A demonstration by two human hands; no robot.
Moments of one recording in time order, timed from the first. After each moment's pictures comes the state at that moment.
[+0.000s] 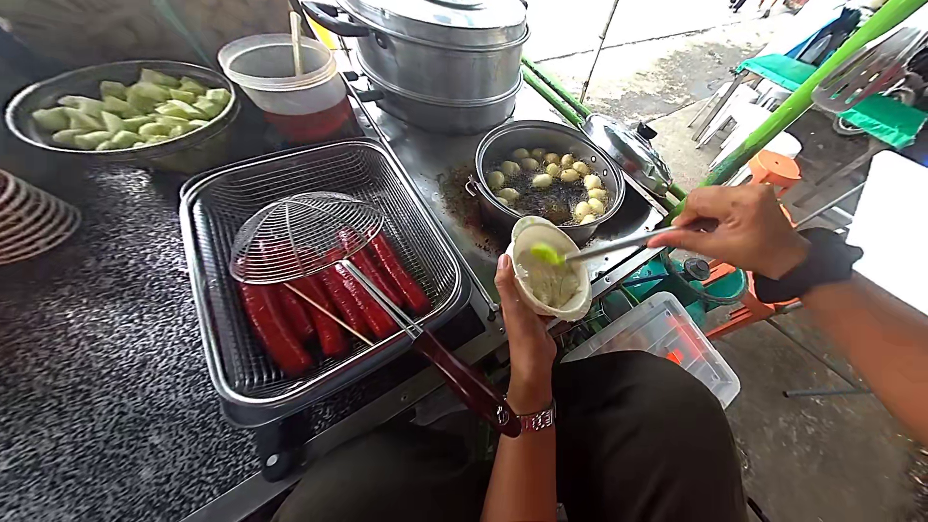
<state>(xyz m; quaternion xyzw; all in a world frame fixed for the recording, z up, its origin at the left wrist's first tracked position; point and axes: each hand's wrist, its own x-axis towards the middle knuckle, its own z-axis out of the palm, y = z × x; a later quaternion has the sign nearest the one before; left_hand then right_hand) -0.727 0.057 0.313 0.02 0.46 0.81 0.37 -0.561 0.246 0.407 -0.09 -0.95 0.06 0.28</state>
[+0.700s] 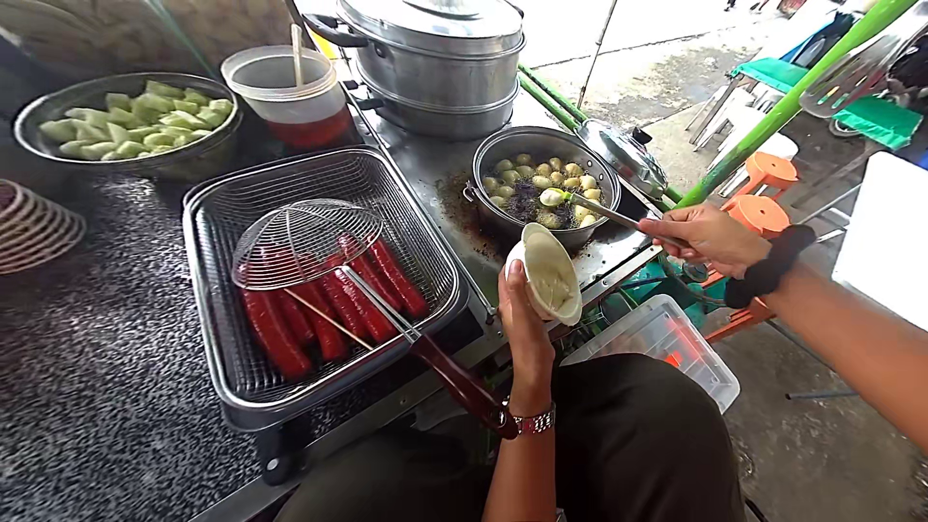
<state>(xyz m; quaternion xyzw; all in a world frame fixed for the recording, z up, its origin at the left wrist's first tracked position) -0.725 0.064 0.297 0.06 0.49 0.80 0.33 -0.572 0.248 0.394 -0.44 -0.73 0.50 0.12</state>
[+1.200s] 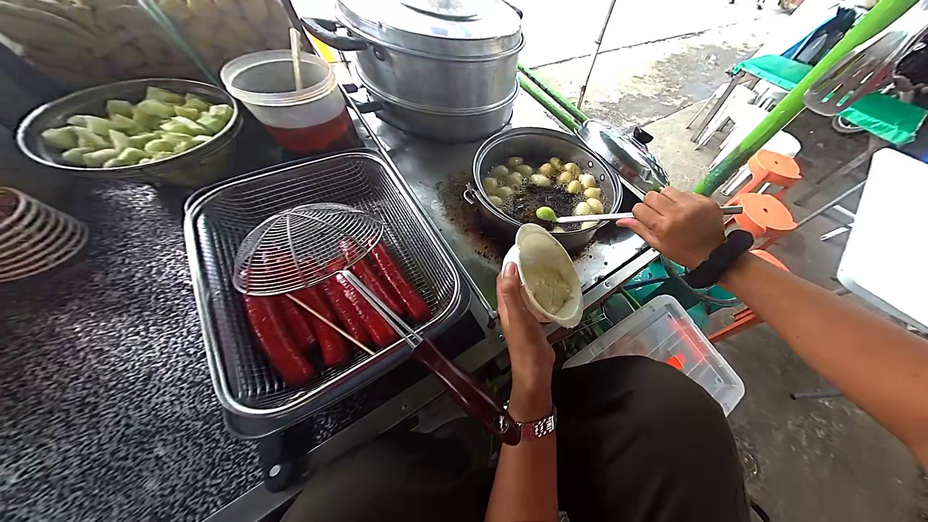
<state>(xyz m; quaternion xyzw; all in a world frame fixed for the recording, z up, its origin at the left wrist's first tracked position) -0.728 0.062 0.301 0.07 0.47 0.82 0.32 -0.594 0.273 0.354 -0.11 -0.92 -0.25 0.27</state>
